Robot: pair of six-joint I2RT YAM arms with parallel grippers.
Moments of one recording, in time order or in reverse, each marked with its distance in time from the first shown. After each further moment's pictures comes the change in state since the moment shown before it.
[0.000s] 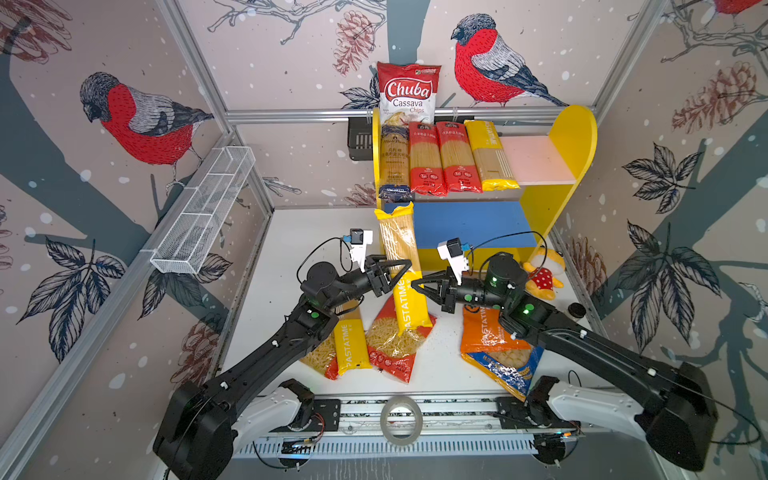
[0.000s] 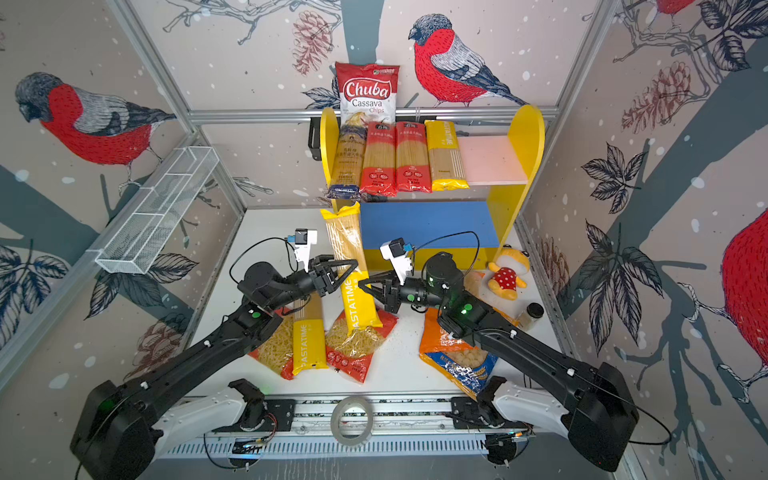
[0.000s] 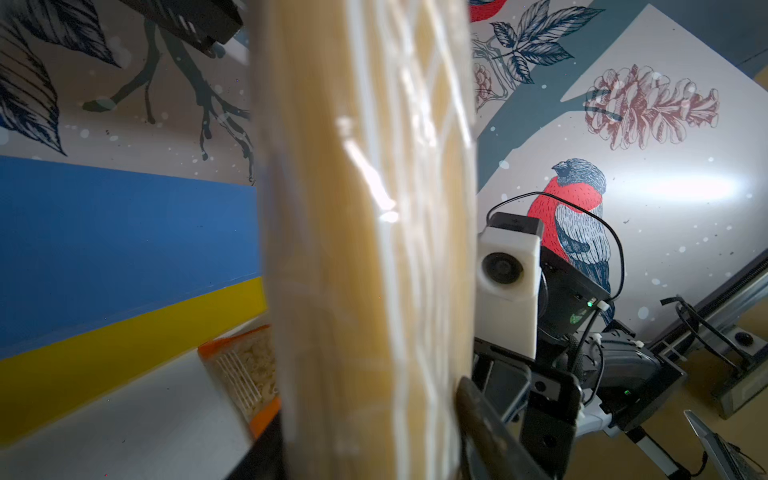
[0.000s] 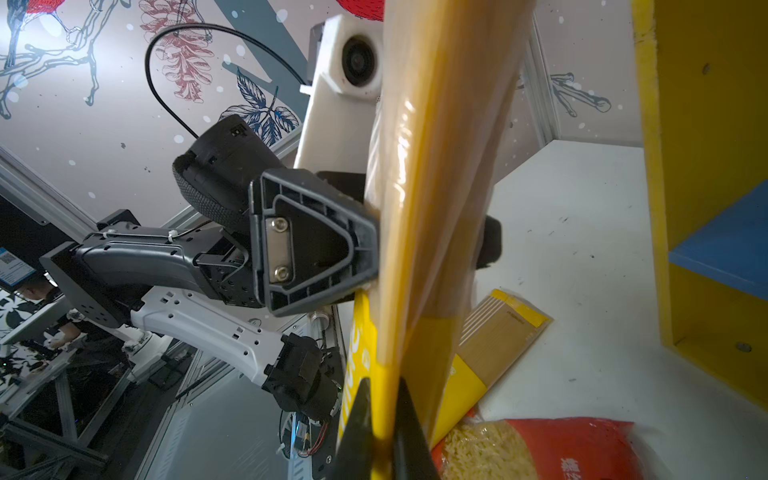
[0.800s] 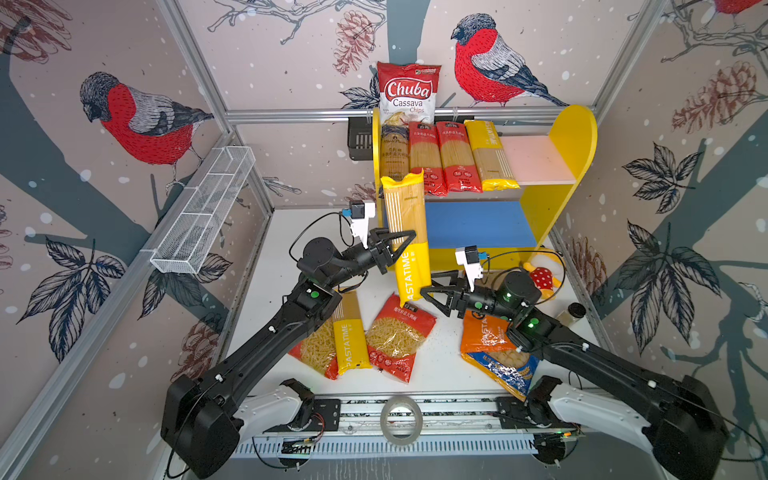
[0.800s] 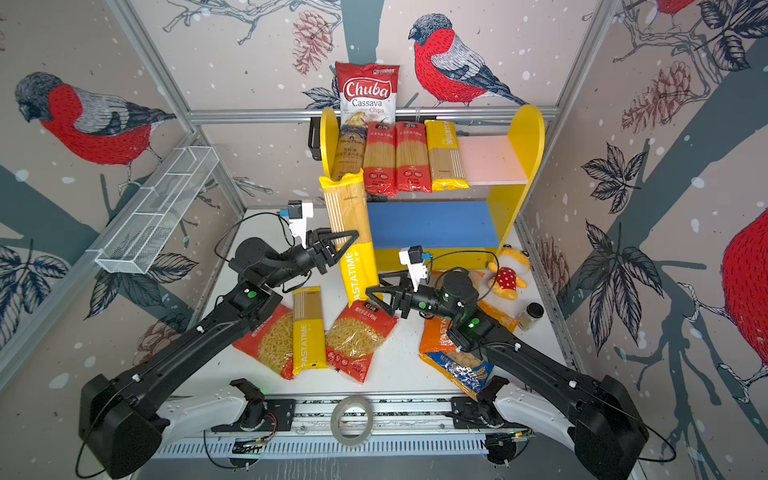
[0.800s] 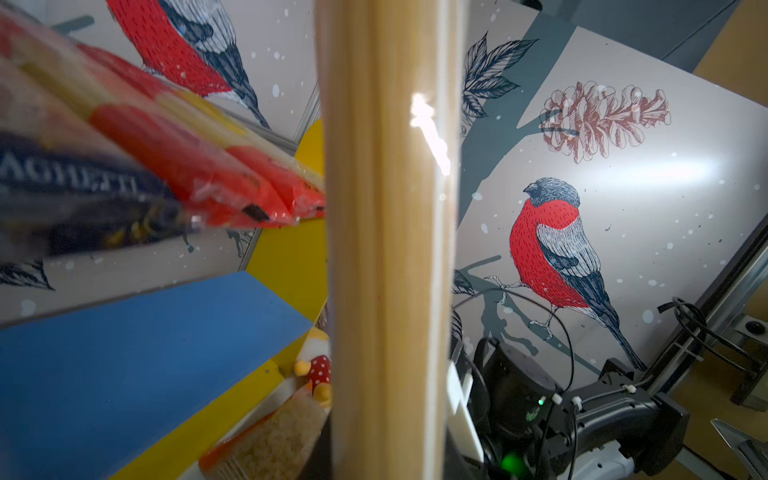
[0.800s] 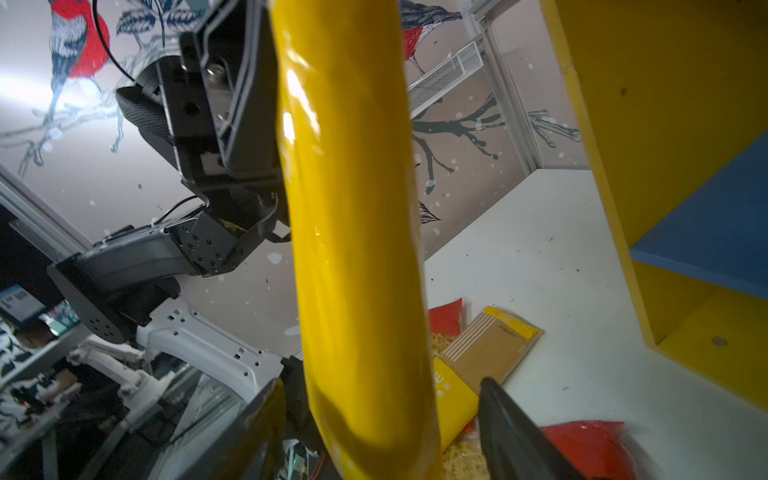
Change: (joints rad) left arm -0.010 0.079 0.296 -0.081 -0.023 0.122; right arm -0.067 -0.092 -0.221 0.262 0.022 0.132
